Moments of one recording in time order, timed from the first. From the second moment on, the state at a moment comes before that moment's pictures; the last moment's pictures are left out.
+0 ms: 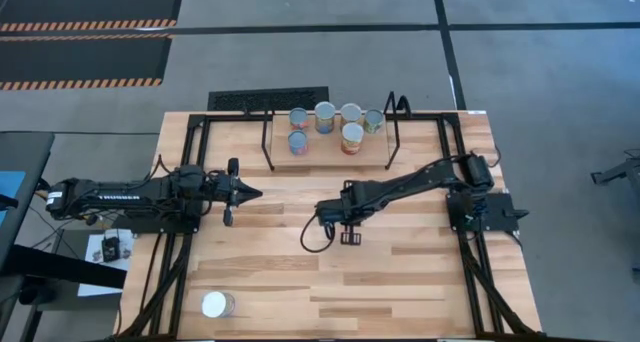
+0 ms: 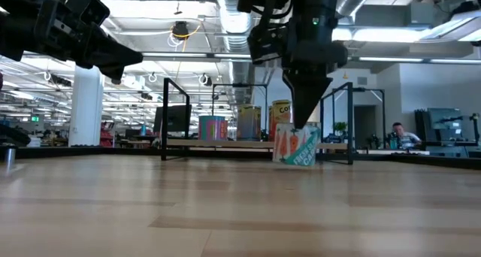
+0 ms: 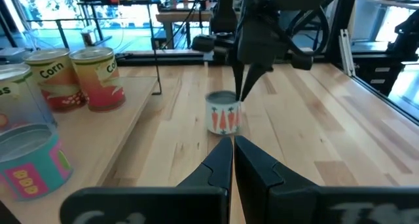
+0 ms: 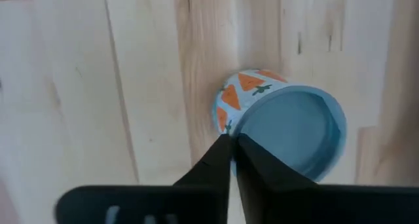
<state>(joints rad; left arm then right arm) 0.13 0.47 0.13 0.19 0.13 0.03 0.14 1.96 1.52 -1.01 0.19 0.21</state>
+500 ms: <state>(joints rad) 0.13 0.47 0.13 0.19 0.13 0.02 0.18 1.86 1.47 -1.03 0.27 0.19</state>
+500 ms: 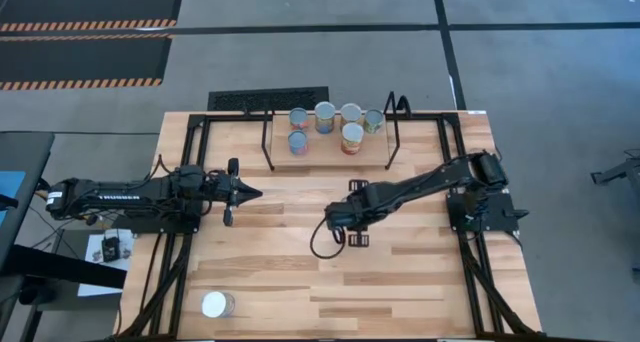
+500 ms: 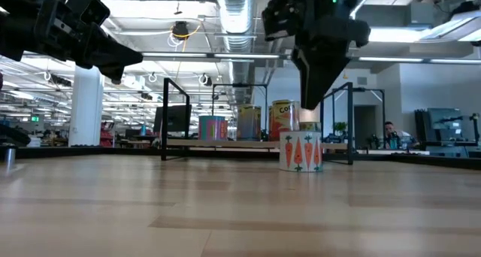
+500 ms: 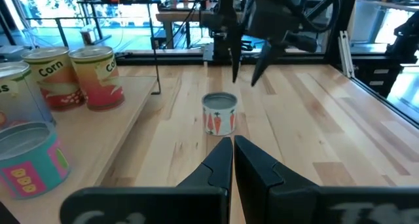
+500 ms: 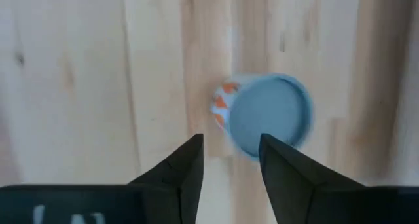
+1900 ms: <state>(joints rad) 0.13 0.47 0.13 0.19 0.12 0.01 -0.27 1.72 1.37 -1.00 0.22 0.14</state>
